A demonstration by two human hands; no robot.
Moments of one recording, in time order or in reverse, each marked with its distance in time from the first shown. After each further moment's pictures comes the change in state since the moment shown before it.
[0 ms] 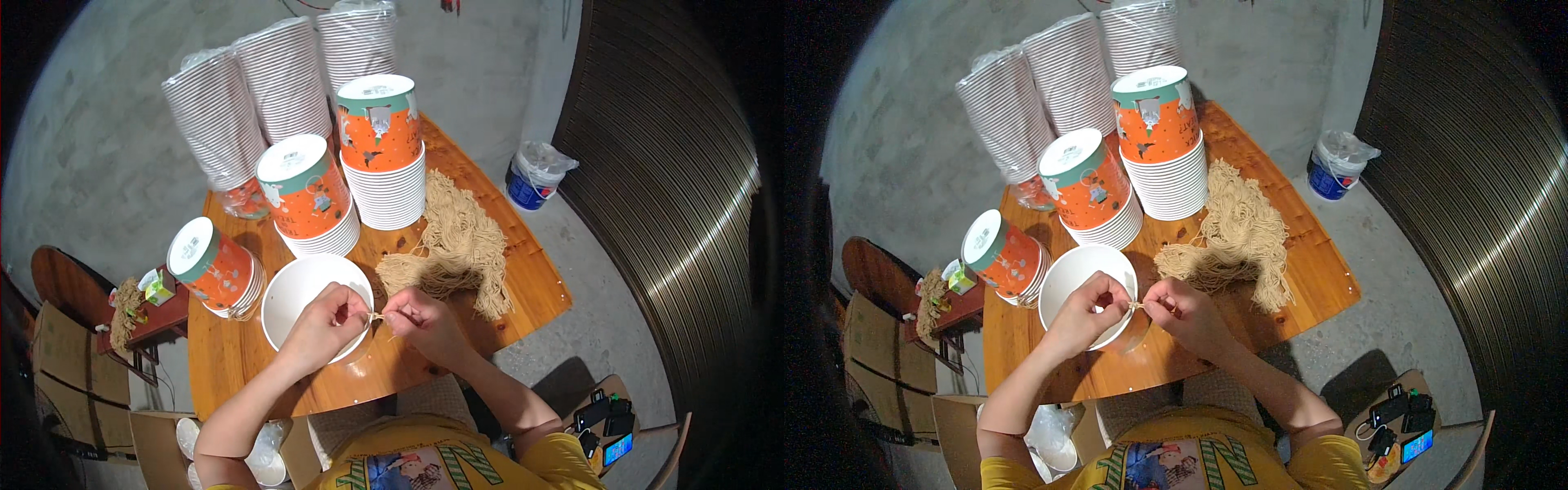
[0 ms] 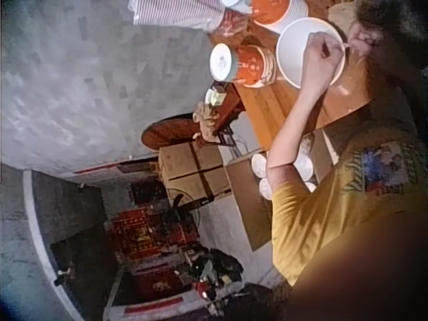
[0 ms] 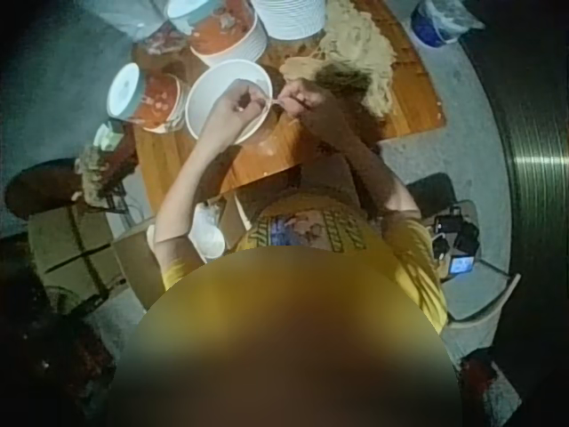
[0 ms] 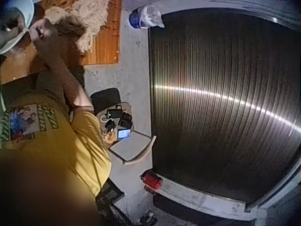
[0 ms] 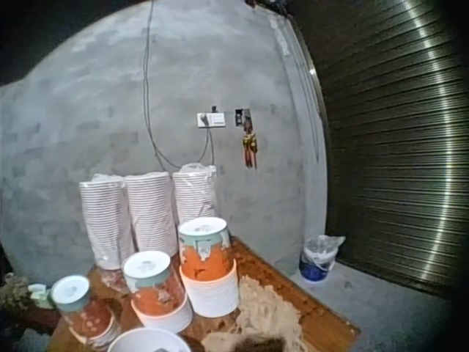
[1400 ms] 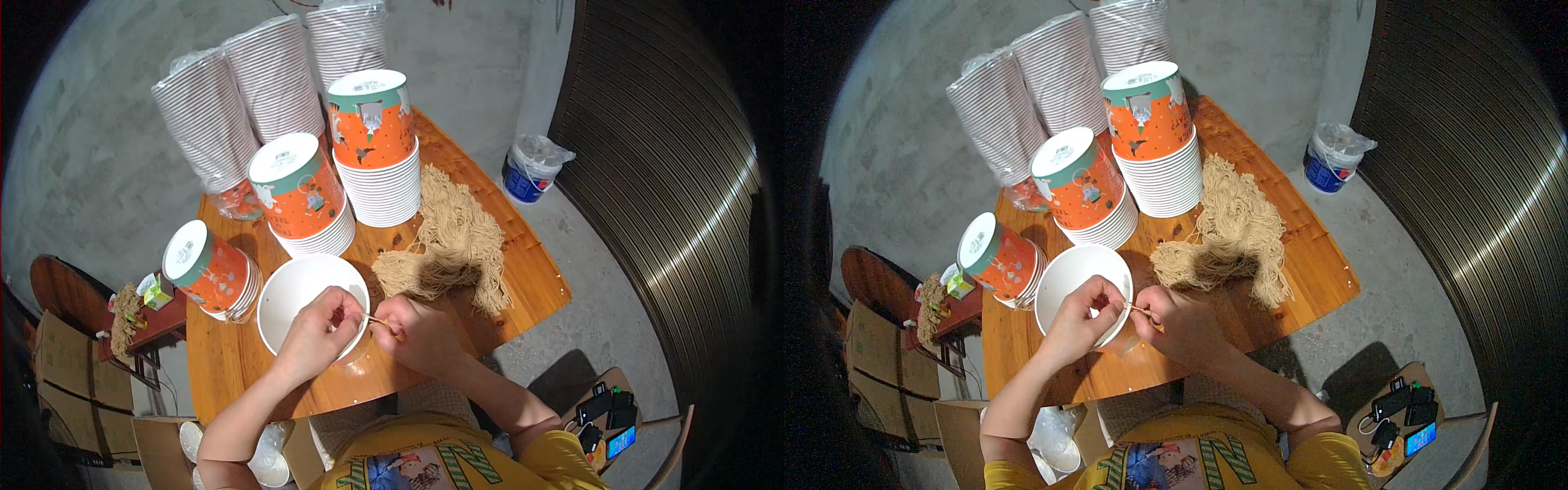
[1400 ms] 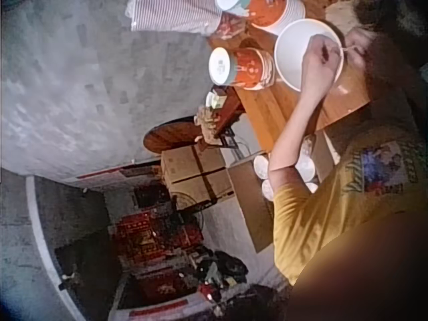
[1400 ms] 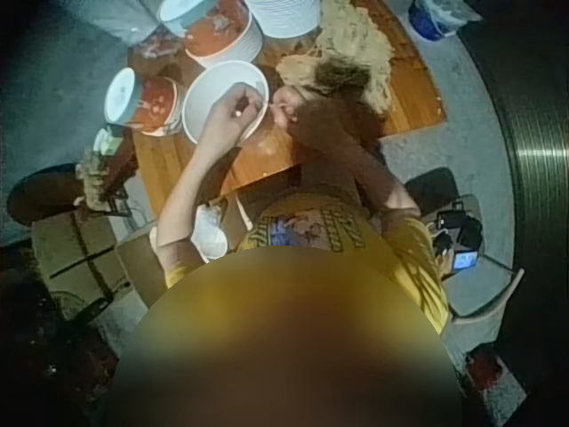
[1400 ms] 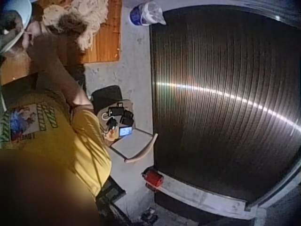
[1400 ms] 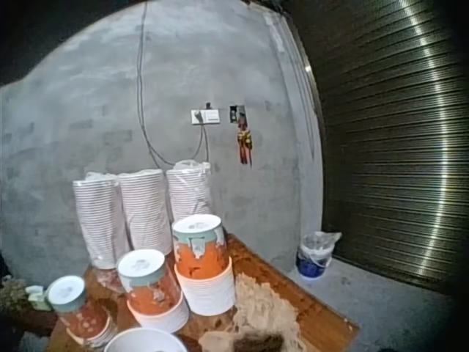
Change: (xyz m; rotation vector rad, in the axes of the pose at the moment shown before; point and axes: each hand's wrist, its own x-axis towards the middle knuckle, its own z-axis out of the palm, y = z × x) left_hand -0.004 -0.001 0.002 0.005 0.007 0.022; right_hand -0.003 -0.025 0.015 -0.592 0.113 -0.100
